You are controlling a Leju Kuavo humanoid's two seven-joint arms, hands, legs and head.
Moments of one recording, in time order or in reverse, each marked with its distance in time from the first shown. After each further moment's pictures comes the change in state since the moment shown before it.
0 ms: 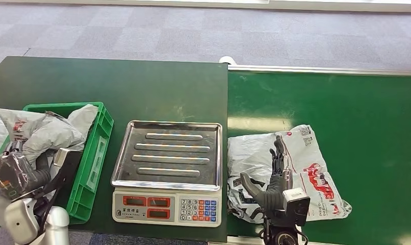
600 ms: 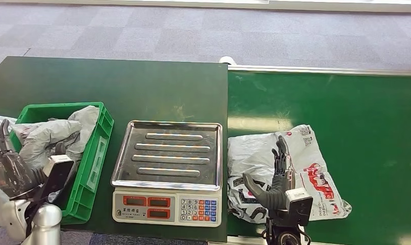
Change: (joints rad) left arm 0.016 0.089 -0.068 0.030 0.449 0.003 -0.323; right arm 0.003 0.005 -0.029 -0.006 0.010 0.023 0.000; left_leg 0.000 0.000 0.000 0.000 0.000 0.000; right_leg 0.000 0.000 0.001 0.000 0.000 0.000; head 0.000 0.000
